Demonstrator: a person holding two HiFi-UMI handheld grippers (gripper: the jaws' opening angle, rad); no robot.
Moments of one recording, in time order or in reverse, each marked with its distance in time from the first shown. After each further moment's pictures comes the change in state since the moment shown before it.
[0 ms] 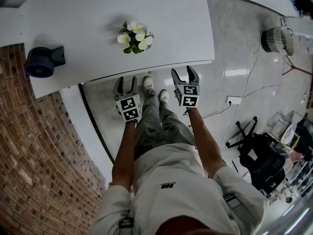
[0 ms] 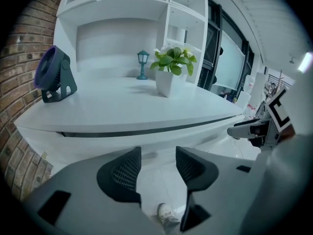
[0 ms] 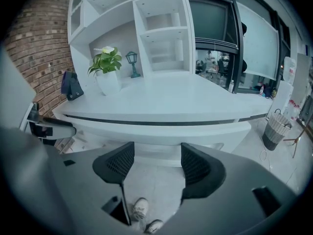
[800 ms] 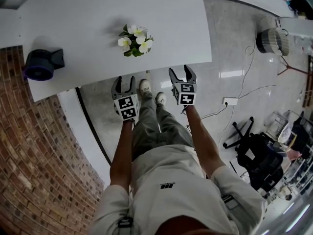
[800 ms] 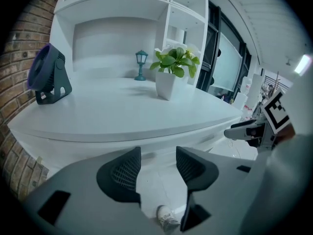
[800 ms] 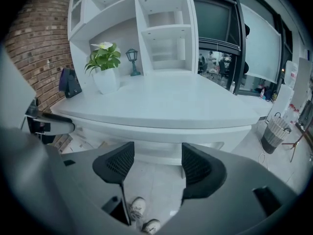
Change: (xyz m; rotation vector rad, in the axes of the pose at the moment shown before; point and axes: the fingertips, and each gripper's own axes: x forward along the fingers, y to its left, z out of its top) left arm 0.010 0.004 0.014 0.010 -0.027 -0.042; right arm 0.011 0.000 0.010 -0.026 0.008 -0.018
